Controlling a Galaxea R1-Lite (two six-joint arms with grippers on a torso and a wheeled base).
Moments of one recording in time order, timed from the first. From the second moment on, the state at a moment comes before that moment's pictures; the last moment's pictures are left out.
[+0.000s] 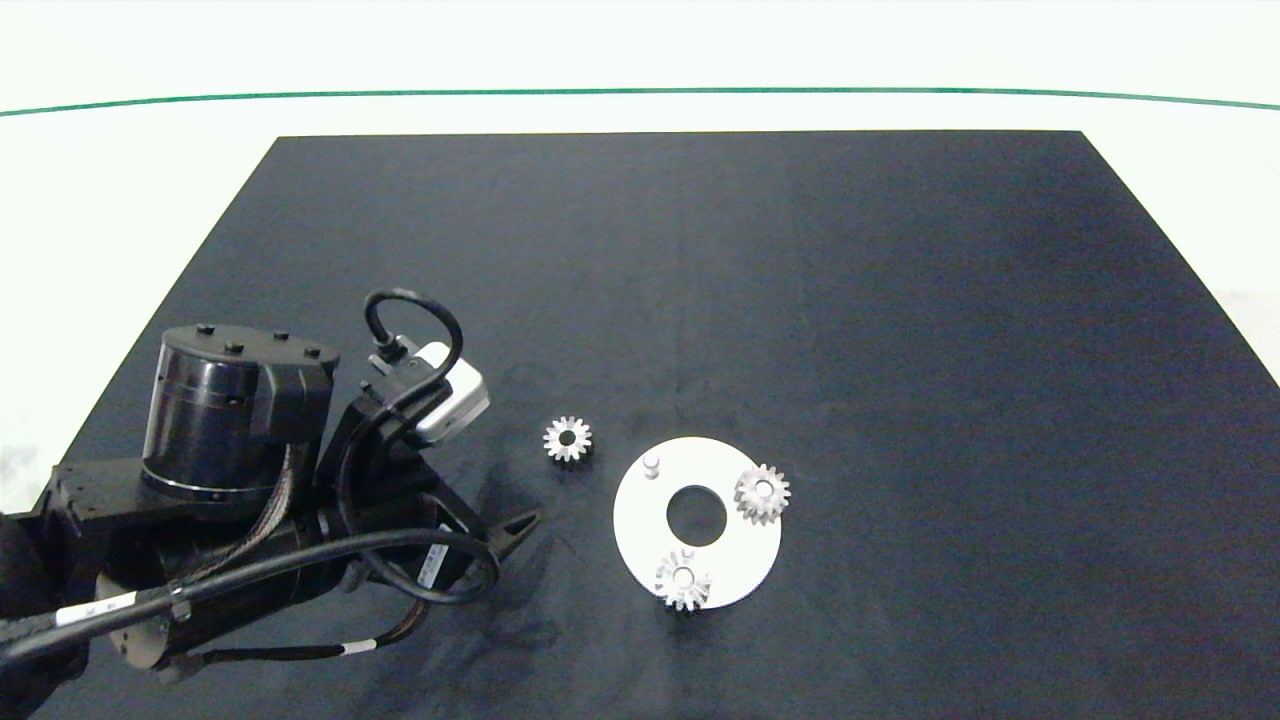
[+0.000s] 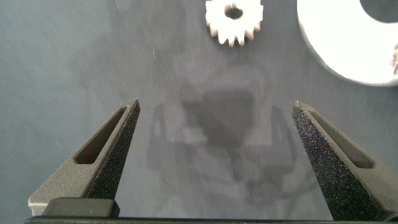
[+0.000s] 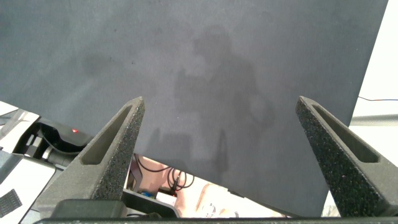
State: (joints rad) left arm -0.57 1.46 -0.71 -0.26 0.13 0.30; right arm 0.52 0.35 -0.72 0.72 -0.34 -0.22
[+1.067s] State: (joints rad) left arm -0.64 1.64 -0.88 -0.25 0.17 0.32; right arm 0.52 0.34 -0.68 0.71 -0.34 -0.22
